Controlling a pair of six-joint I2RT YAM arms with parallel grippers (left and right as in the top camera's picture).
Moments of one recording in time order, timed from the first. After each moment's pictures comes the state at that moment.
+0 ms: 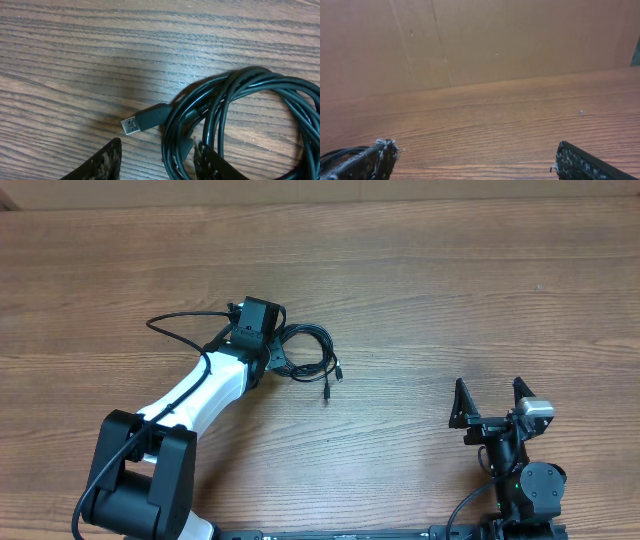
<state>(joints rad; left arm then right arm) -0.32 1.71 0.98 -0.37 -0.17 -0.54 0.05 0.01 0.02 -0.03 -0.02 0.15</state>
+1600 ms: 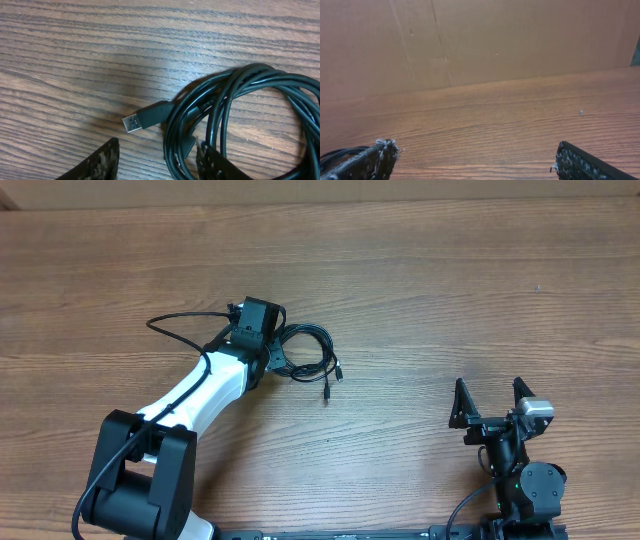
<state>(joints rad) -0.32 1.71 0.98 -0.38 -0.17 -0.54 0.05 0.01 0.02 -0.03 -0.02 0.15</state>
